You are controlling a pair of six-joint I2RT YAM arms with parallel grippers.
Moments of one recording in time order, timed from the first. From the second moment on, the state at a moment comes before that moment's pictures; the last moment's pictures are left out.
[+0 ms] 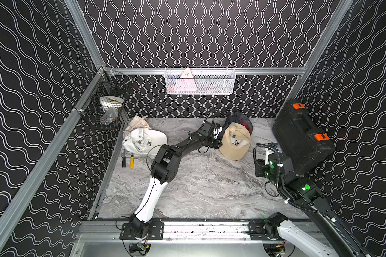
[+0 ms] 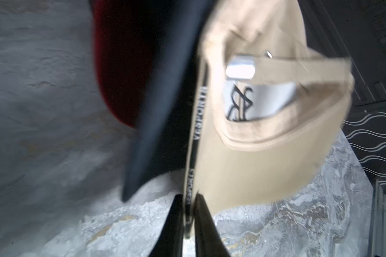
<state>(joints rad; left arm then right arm) -0.55 2.37 1.93 -0.34 0.39 -0.30 0.48 0.76 0.89 -0.79 0.35 0.39</state>
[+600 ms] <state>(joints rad) -0.55 2.23 1.79 -0.31 0.41 -0.32 0.48 0.75 0.88 -0.79 0.36 0.39</state>
